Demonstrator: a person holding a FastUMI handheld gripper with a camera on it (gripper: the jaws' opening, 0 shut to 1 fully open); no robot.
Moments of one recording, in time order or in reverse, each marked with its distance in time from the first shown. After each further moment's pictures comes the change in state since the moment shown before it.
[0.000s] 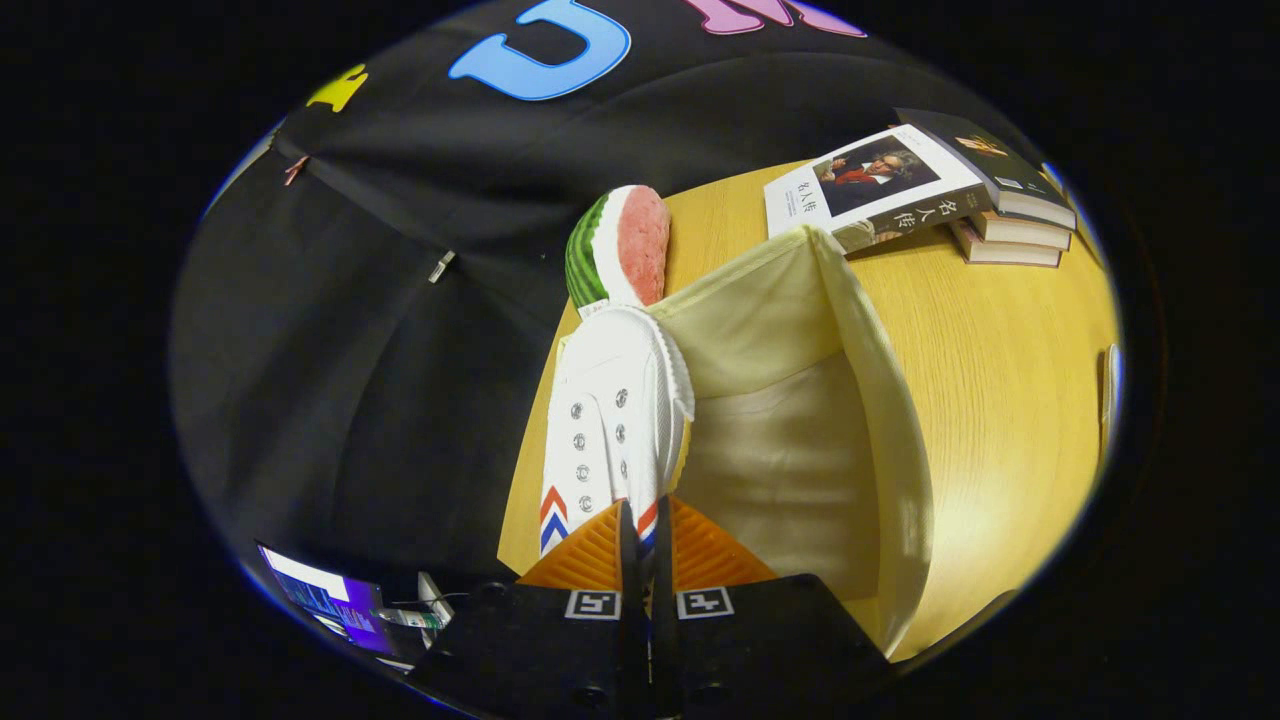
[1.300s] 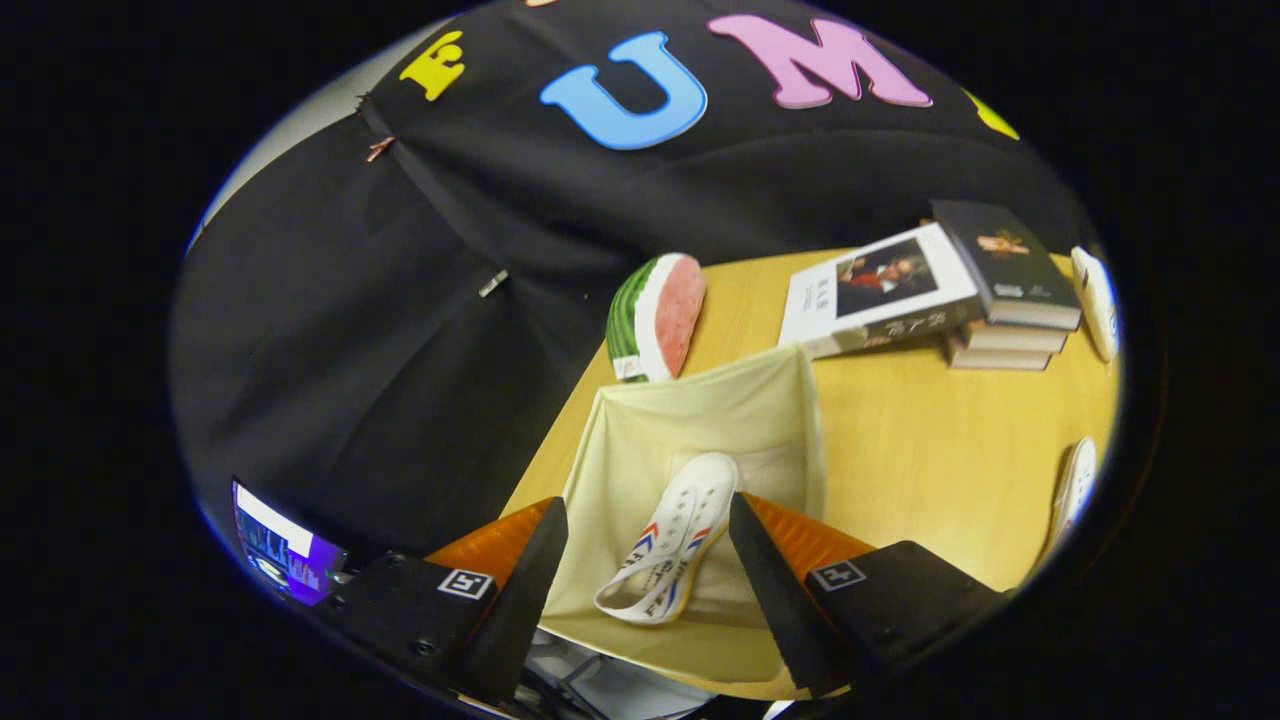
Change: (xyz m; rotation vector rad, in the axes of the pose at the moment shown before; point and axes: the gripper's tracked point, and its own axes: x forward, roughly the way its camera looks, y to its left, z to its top) arm -0.099 -0.014 0.063 -0.231 -0.273 0.047
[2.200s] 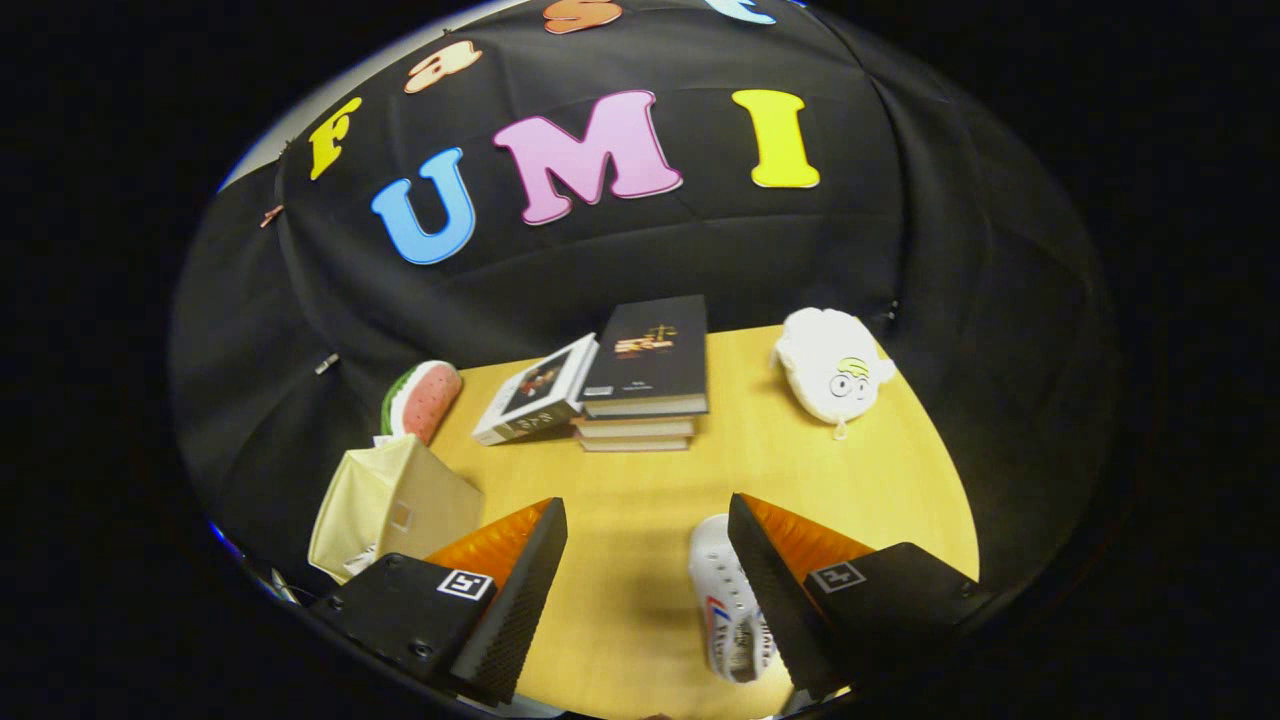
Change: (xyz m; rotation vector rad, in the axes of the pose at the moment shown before) arm -0.209 -0.334 0.018 0.010 -0.148 -0.463
